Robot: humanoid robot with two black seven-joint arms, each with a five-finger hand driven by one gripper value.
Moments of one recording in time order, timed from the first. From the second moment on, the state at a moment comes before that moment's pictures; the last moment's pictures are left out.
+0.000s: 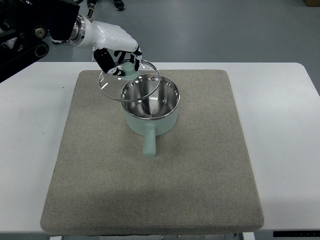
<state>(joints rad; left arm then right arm) -1.35 0.62 -0.37 -1.25 1.79 -0.61 -0.20 0.03 0.00 -0.06 0.16 0.03 -0.01 0.13</state>
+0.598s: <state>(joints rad) -1.20 0.87 -0.38 -1.29 1.80 -0.61 -0.20 0.03 0.00 -0.06 0.16 0.03 -0.01 0.13</state>
